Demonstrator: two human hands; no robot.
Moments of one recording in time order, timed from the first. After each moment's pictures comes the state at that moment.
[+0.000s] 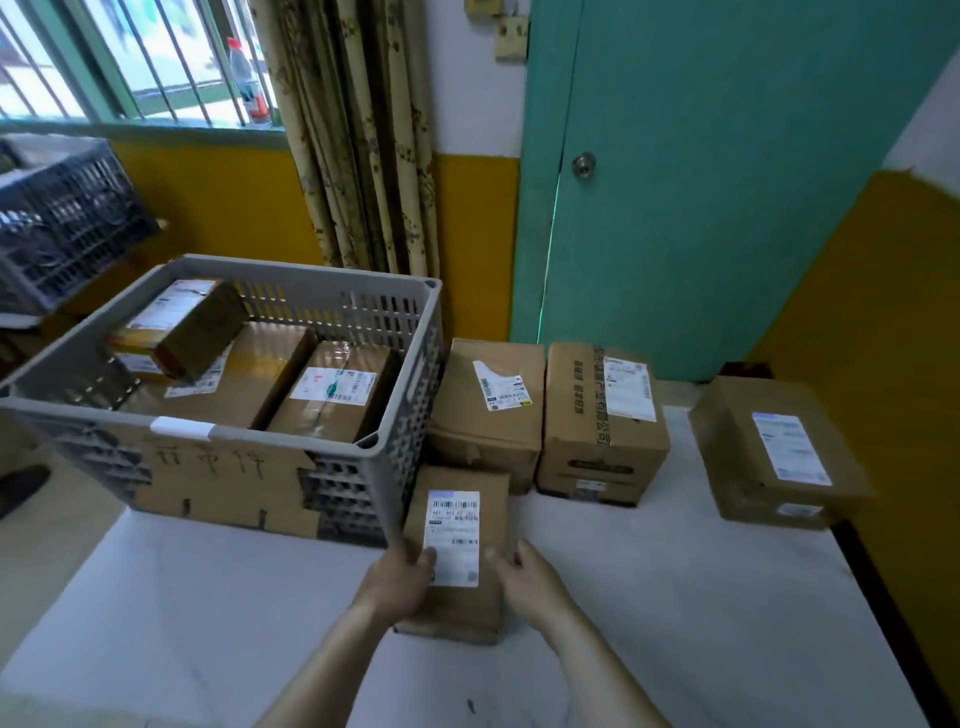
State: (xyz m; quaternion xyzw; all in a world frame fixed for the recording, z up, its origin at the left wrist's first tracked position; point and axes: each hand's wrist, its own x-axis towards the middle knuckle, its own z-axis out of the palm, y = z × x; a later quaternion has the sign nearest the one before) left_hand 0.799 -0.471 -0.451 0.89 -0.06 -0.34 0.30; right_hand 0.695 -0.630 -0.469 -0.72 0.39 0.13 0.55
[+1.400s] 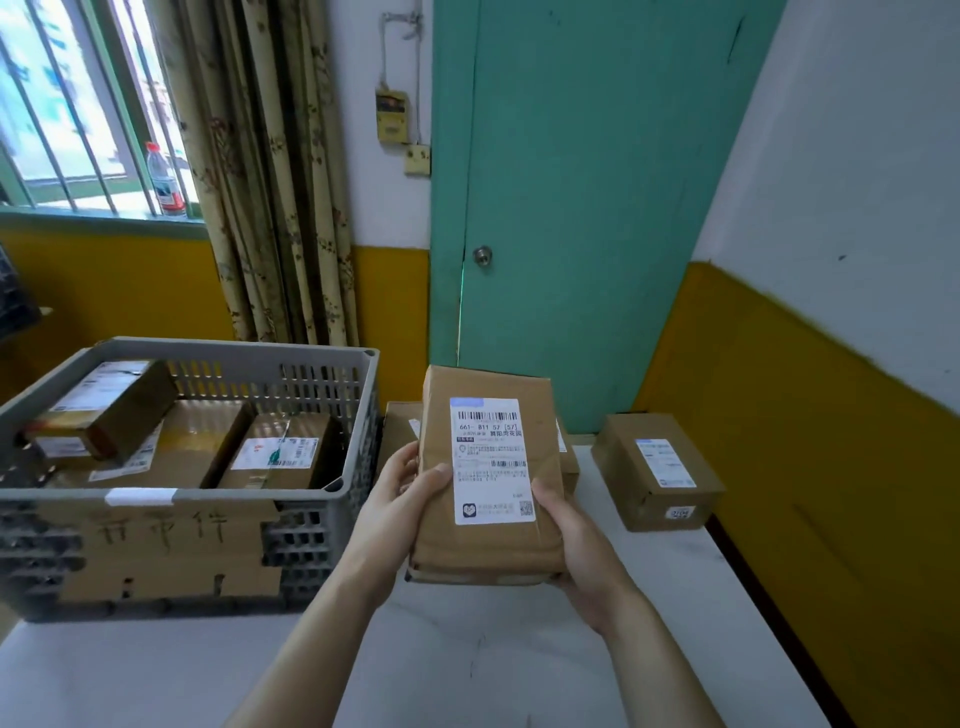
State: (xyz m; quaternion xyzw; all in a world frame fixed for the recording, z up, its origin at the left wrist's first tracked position) left_hand 0.764 -0.482 -0.275 0.62 -0.17 -0.34 0.69; right_hand 0.611 -0.625 -0.281 -0.57 0.32 -0.15 0.75
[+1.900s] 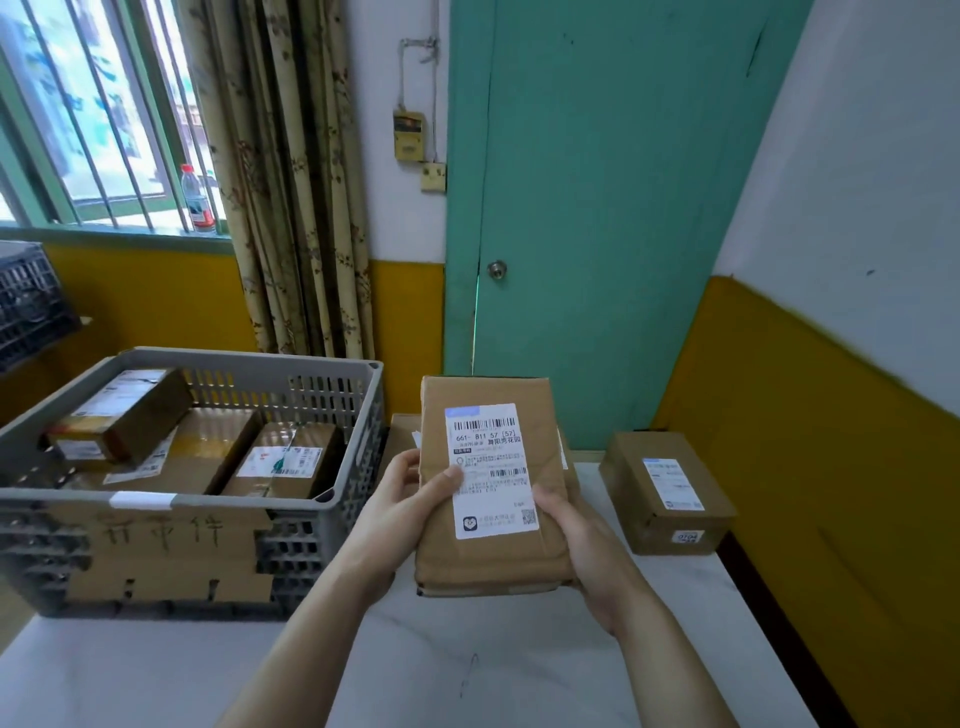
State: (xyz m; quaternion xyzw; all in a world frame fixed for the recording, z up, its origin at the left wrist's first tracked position) left_hand 0.755 -0.502 -0.260 0.63 -0.19 -0.34 0.67; right_hand 0.600 -0.660 -0.269 -0.61 0.28 -0.15 0.73
